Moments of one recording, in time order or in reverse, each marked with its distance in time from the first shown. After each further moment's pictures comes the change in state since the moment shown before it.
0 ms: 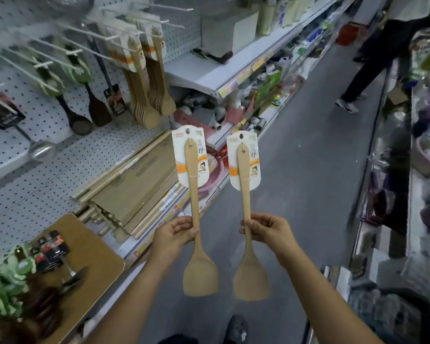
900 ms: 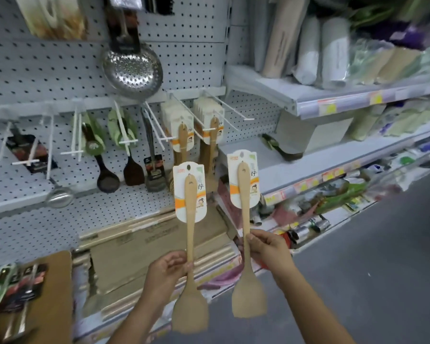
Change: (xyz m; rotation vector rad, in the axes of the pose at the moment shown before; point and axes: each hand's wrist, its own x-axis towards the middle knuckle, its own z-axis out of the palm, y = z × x) left_hand 0.248 0.110 0.068 -0.203 0.498 0.102; right_hand 0.363 -0.214 0.048 -0.295 -0.445 -0.152
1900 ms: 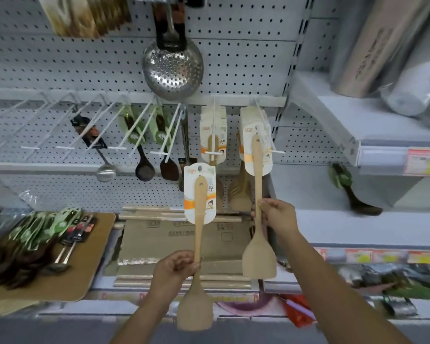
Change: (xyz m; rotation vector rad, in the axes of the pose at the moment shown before) left_hand 0.067 0.000 0.095 -0.086 0.459 0.042; right_hand 0.237 -0.082 0.002 -0.074 -0.226 -0.009
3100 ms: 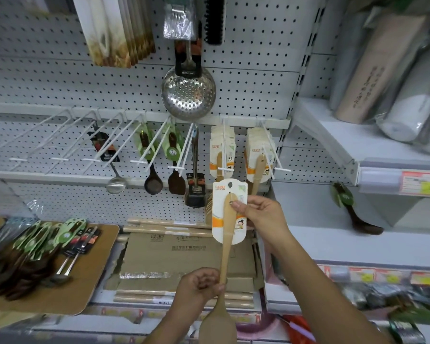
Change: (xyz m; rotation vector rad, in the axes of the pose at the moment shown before) left_hand -0.023 0.005 0.025 0.008 -0.157 0.004; right_hand -0.058 -0.067 0.042 0.110 -0.364 -0.196
